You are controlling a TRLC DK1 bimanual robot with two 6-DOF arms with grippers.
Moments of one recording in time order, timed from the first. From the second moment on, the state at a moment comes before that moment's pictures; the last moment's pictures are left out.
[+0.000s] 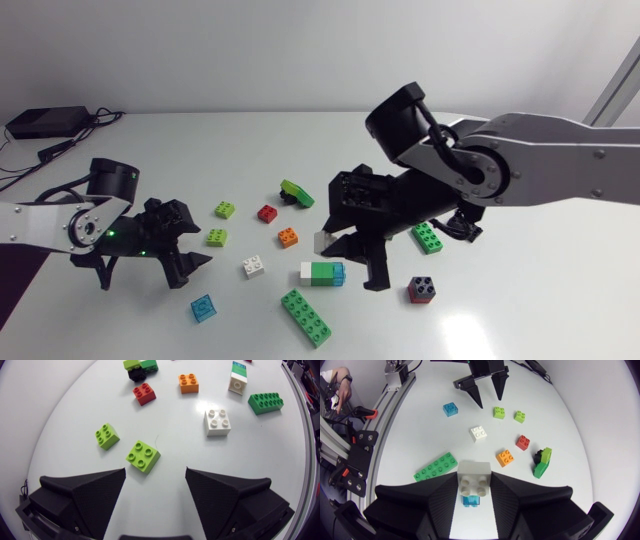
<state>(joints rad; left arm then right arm) -0.03 1.55 0.62 -0.09 0.34 0.99 0.65 1.48 1.04 -0.49 -0.39 -0.87</state>
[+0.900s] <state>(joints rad) -0.01 1.80 0.95 -0.04 0.31 0.97 0.66 1.53 1.08 -0.50 -0.39 -0.89</state>
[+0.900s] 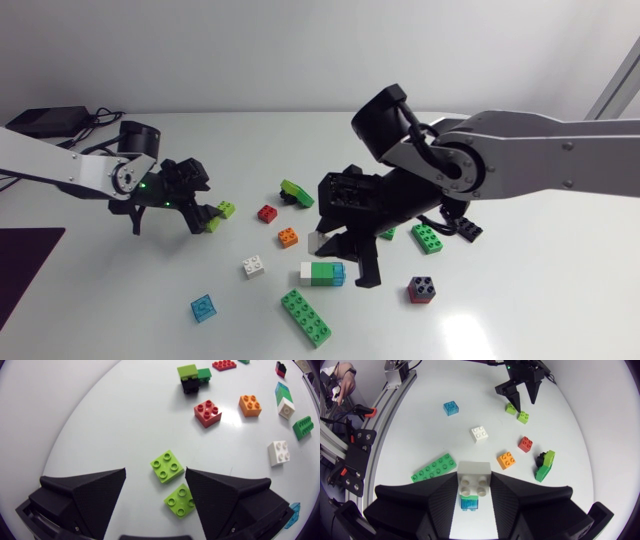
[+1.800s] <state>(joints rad) 0.00 1.31 0.61 -0.09 0.33 0.94 0.89 1.94 1.46 -0.63 -0.14 -1.03</state>
